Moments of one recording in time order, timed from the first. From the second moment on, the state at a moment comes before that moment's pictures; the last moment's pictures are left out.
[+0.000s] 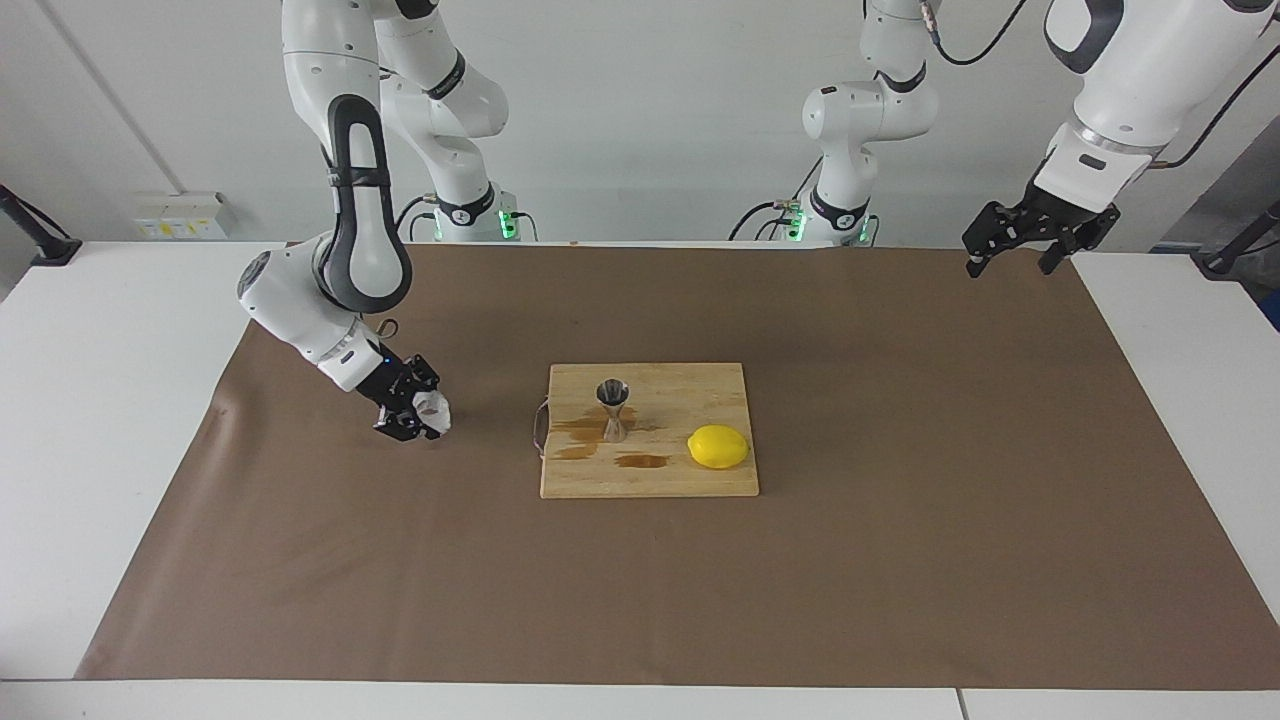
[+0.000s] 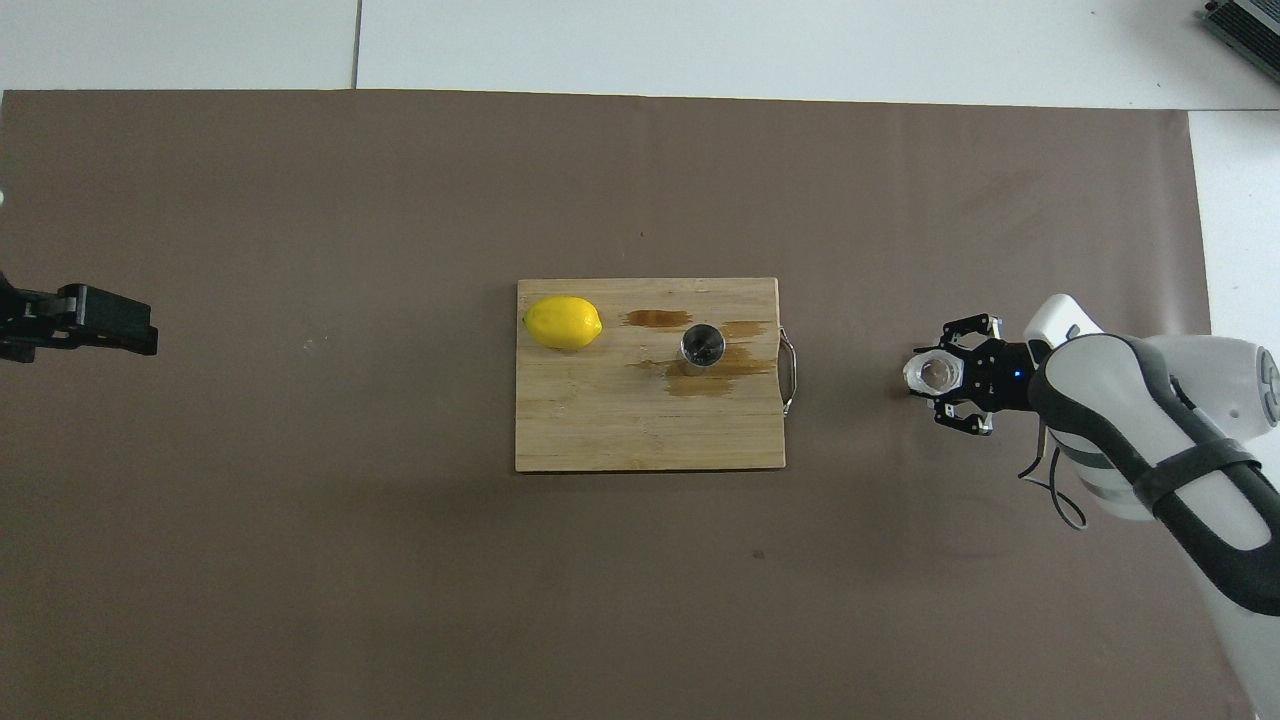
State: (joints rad) left arm 0.03 -0.04 -0.09 -1.60 0.00 1.53 -0.06; right arm -0.13 0.22 0.04 -2.24 0.84 2.41 -2.22
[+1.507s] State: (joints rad) left arm 0.03 -0.04 -0.09 -1.60 0.00 1.53 -0.06; right arm -0.18 0.13 0.04 -2.21 0.79 2.23 -2.10
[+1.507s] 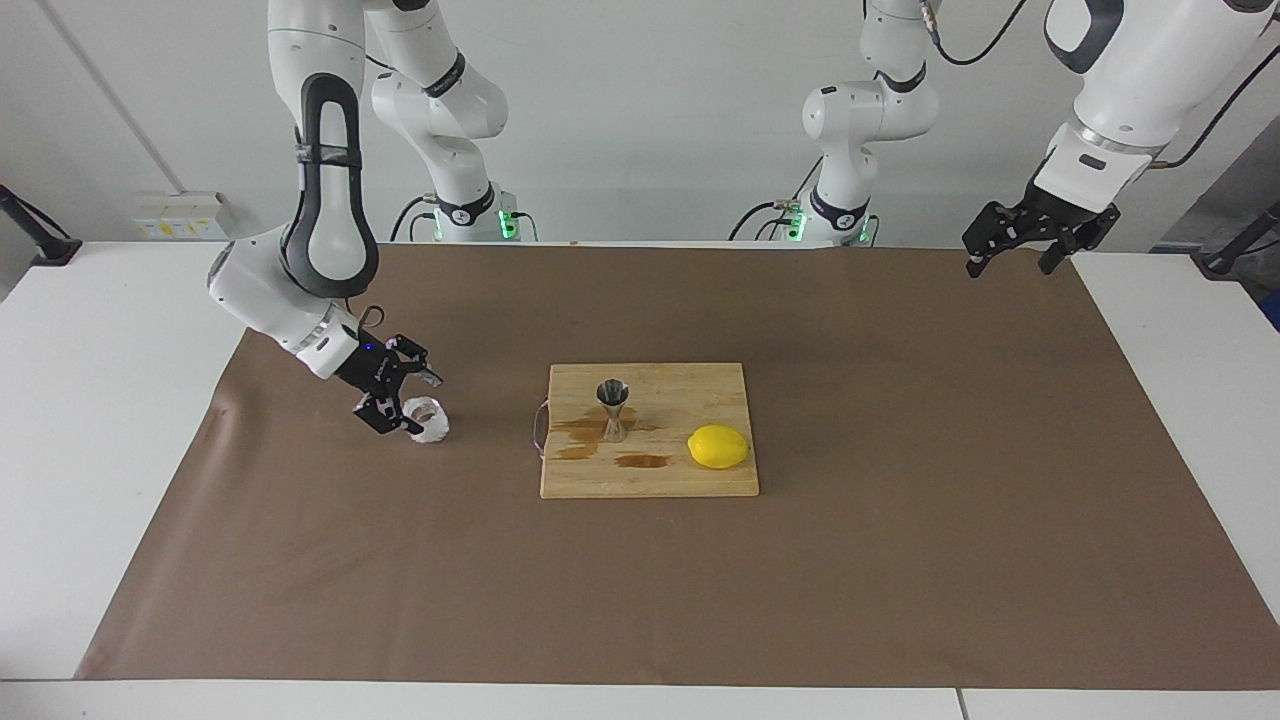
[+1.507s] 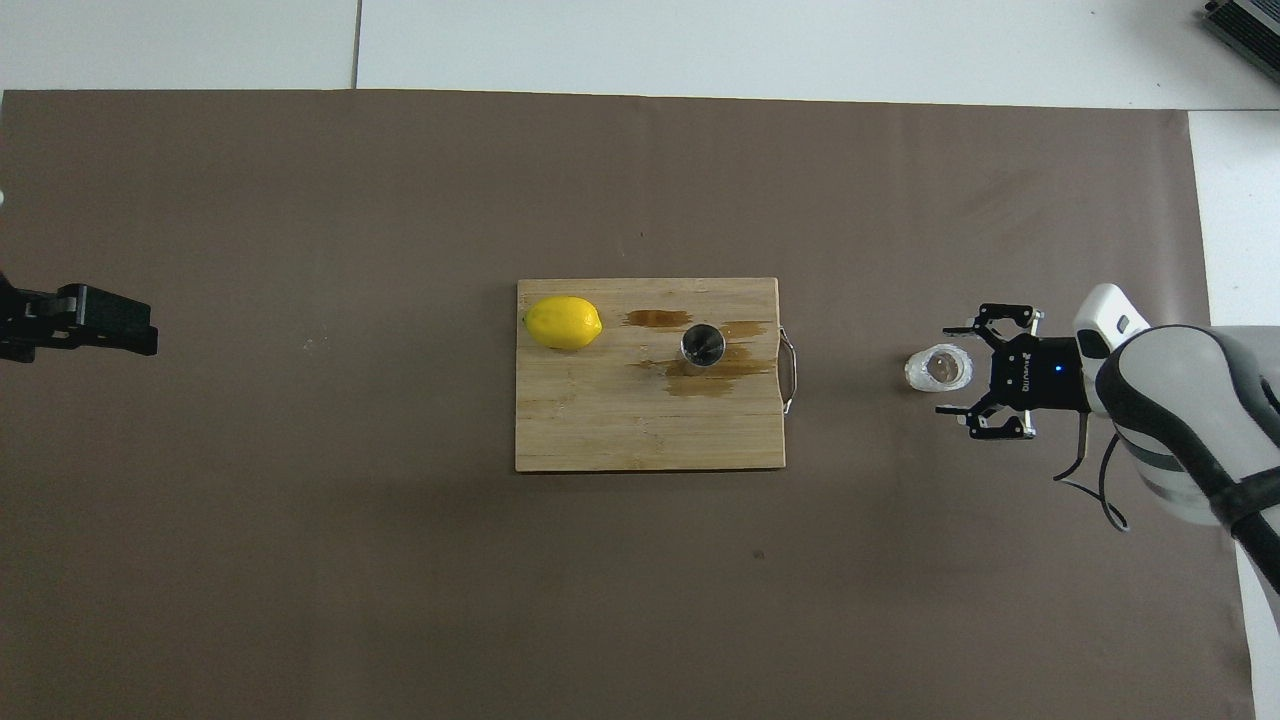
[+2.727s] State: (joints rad) left arm 0.03 -0.04 -0.09 -1.60 0.00 1.53 -0.06; right arm -0.13 -0.03 0.05 -2.08 0.14 1.94 -0.46
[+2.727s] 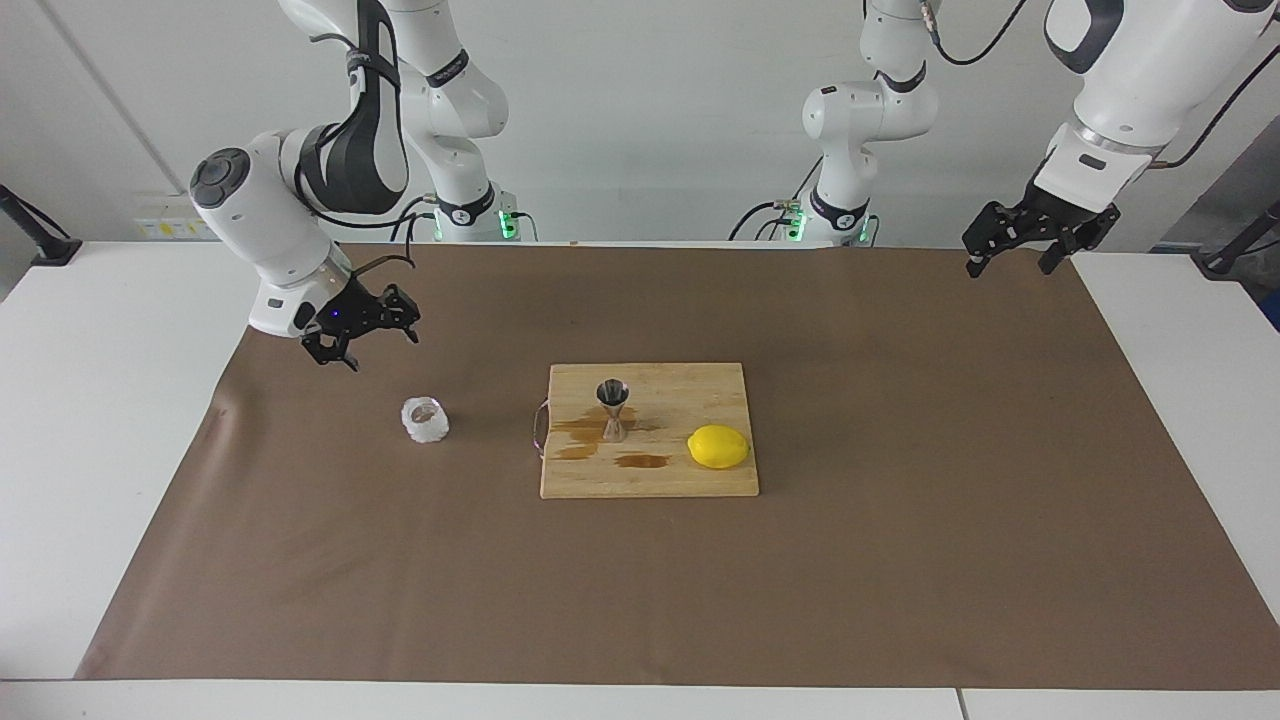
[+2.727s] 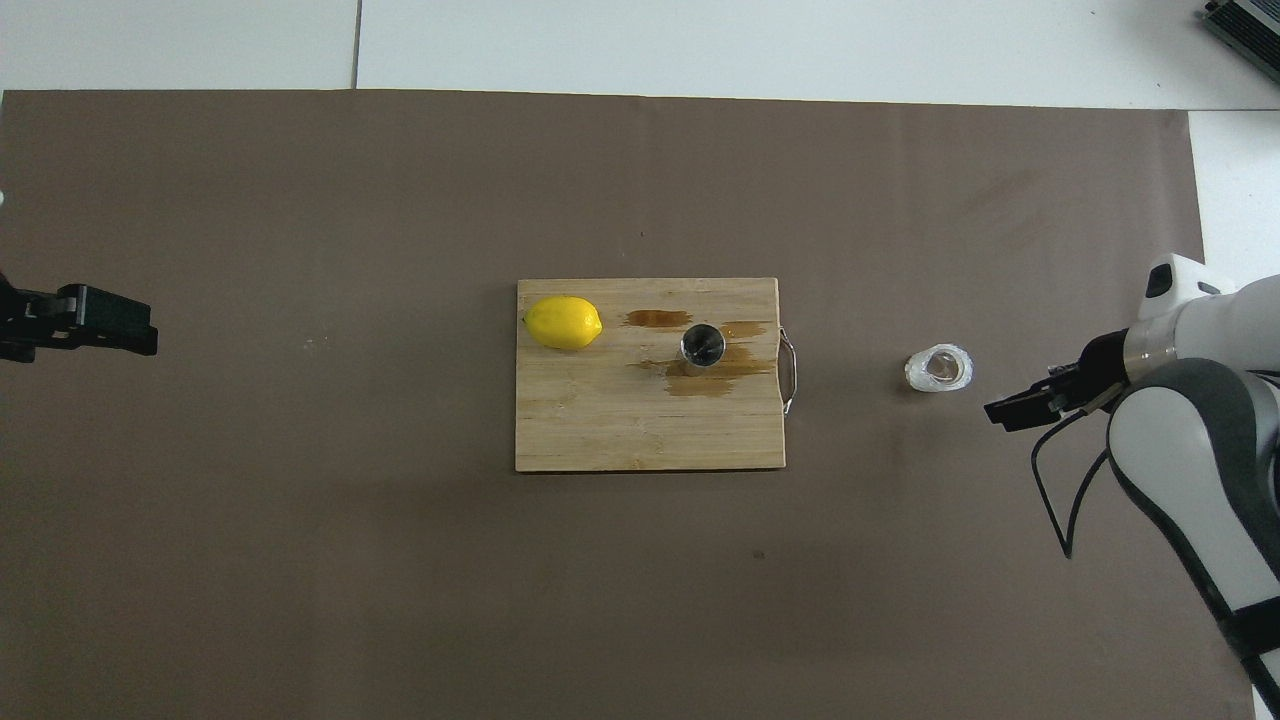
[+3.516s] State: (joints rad) left arm 0.03 -0.04 -0.09 -1.60 0.00 1.53 -0.06; right arm -0.08 -0.05 0.05 -1.68 0.06 1.47 0.00
